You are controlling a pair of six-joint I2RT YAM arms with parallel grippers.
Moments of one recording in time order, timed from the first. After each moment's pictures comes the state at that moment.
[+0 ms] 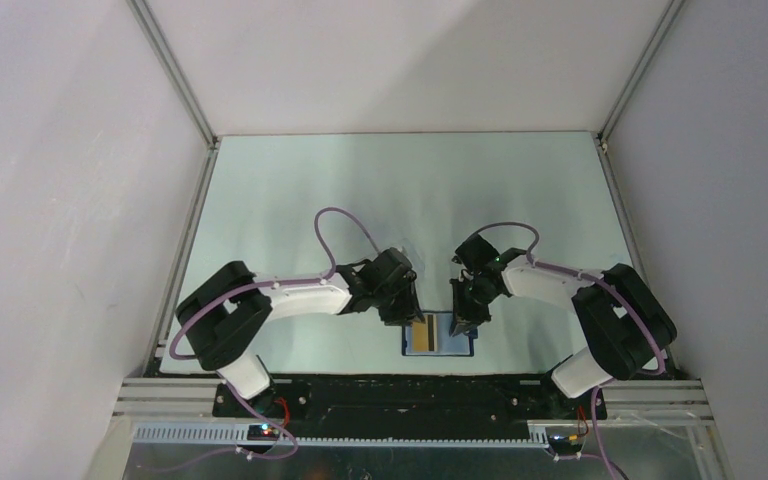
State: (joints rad) left arm -0.94 1.63 0.84 -0.19 0.15 -1.02; right arm 0.61 1.53 0.76 -0.56 -0.36 0.58
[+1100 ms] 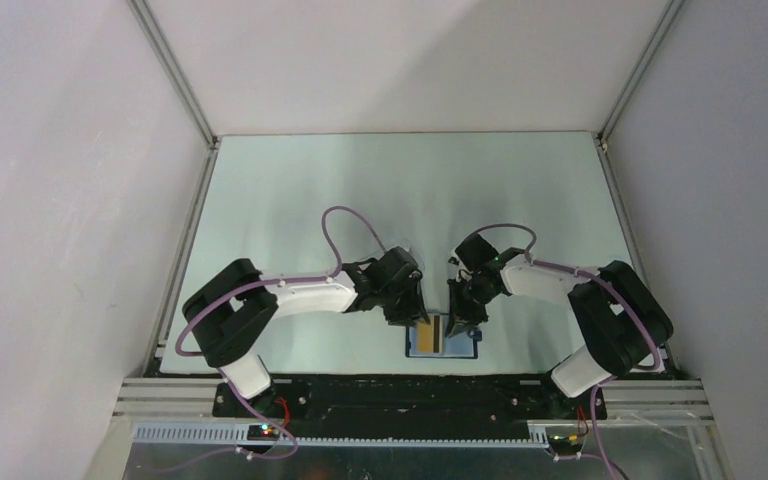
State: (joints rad) left arm -0.95 1.67 0.88 -0.21 0.16 -1.01; right arm 0.60 1.55 0.76 -0.54 -0.44 0.57
